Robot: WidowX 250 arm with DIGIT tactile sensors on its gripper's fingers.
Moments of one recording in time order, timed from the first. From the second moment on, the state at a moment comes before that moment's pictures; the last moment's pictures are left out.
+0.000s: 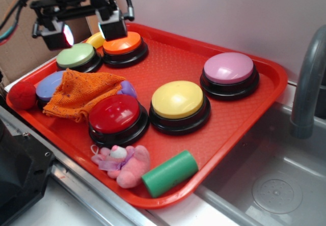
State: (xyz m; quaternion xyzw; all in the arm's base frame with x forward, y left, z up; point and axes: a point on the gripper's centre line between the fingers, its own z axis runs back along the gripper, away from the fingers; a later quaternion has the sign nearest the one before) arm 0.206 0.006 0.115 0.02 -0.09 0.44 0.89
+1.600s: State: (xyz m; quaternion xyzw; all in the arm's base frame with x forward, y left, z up) arm 0.237 0.004 0.029 0.03 0.01 0.45 0.89
